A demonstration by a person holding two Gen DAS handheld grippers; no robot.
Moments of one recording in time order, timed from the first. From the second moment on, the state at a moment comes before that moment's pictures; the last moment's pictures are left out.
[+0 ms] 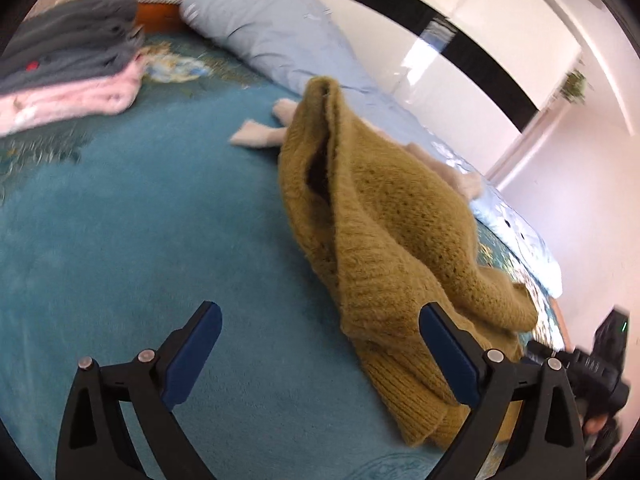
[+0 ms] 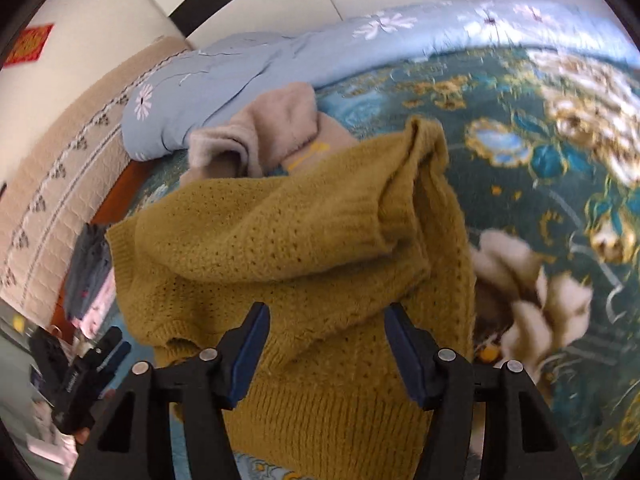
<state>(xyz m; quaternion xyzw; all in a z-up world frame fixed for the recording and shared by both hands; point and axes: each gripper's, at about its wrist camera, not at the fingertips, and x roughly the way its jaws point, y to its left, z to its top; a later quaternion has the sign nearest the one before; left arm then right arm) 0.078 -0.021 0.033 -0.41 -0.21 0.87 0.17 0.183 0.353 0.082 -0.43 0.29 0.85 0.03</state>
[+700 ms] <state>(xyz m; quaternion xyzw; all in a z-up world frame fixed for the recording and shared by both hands) 0.076 -0.001 0.024 -0.47 -0.39 0.76 0.20 0.187 0.343 0.050 -0.38 0.41 0.83 -0.01</state>
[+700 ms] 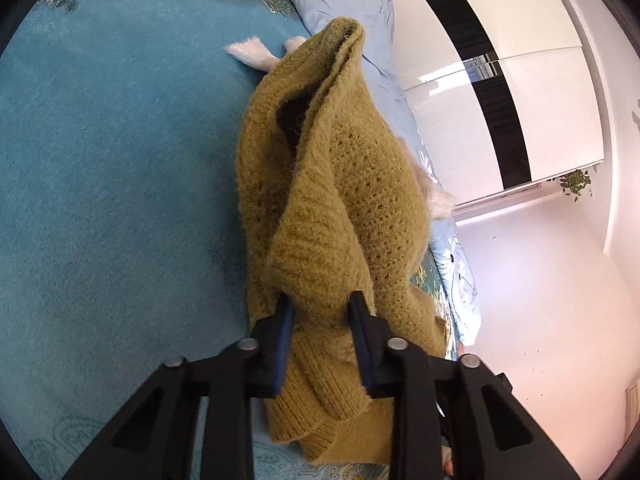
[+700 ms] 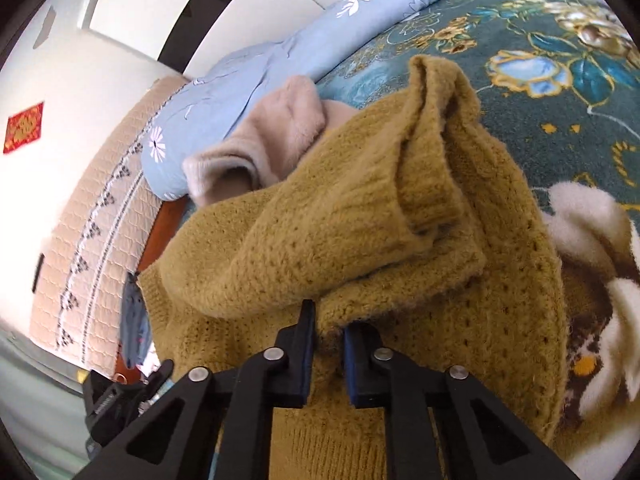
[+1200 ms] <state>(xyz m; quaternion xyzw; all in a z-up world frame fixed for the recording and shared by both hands) 0.076 -0.017 0.050 -0.44 -0.39 0.78 0.21 0.223 0.327 0.082 -0.30 0.41 0.86 -0.05</state>
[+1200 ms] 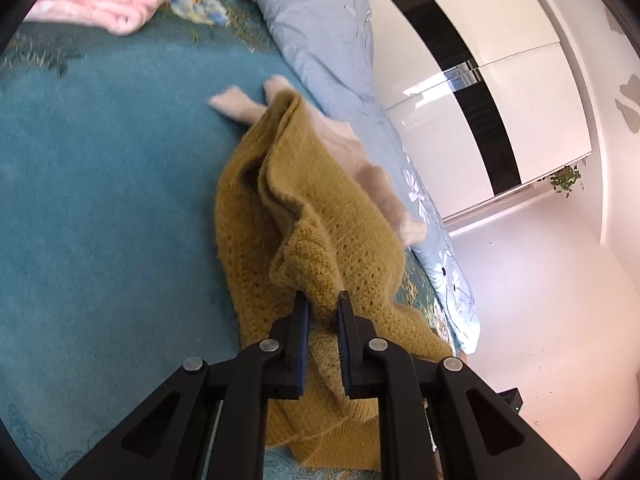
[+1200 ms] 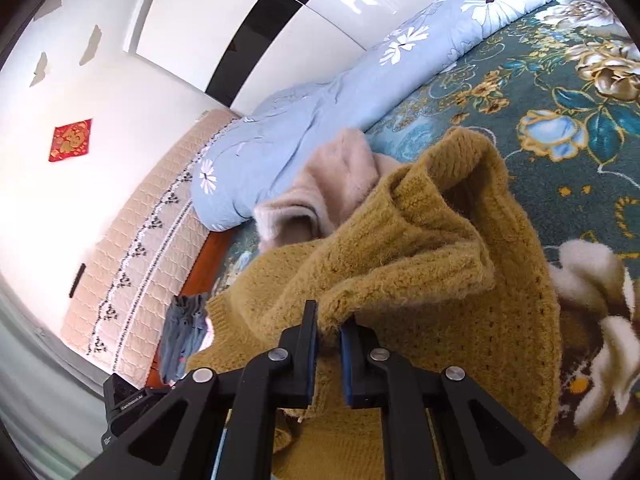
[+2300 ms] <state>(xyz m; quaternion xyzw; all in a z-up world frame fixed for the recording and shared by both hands) -0.078 0.010 0.192 -0.33 -0.28 0.86 0.26 0.087 0.352 0.245 -0.15 0.33 0.93 -0.07</state>
